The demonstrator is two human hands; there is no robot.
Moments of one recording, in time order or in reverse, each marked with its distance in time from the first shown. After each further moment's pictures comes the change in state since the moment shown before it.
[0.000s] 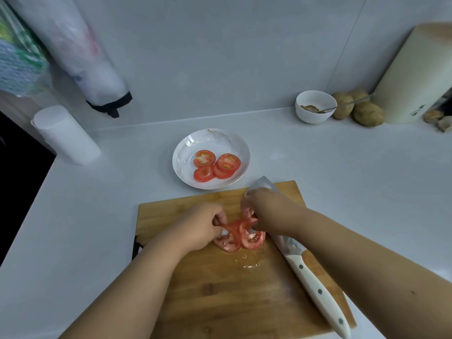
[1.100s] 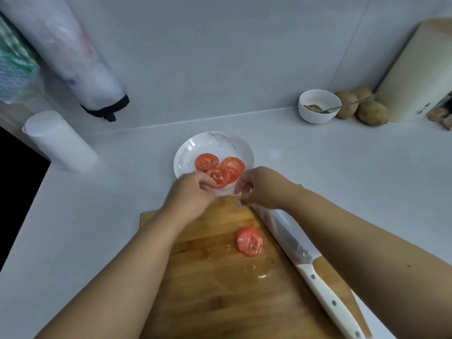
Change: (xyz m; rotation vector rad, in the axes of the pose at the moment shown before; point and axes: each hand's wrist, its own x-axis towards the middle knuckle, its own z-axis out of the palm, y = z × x) left_hand 0.032 -0.005 -0.046 -0.279 0.312 -0.116; right_hand 0.042 -0.009 -0.037 0.349 0.061 0.211
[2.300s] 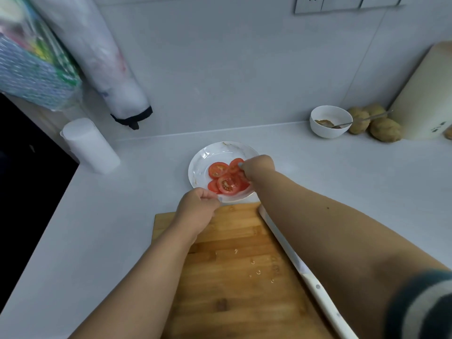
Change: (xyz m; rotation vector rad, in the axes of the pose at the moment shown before) left_hand -0.026 0.003 0.003 -0.286 0.082 -0.246; right_hand 0.079 -0.016 0.005 0.629 0.262 0.479
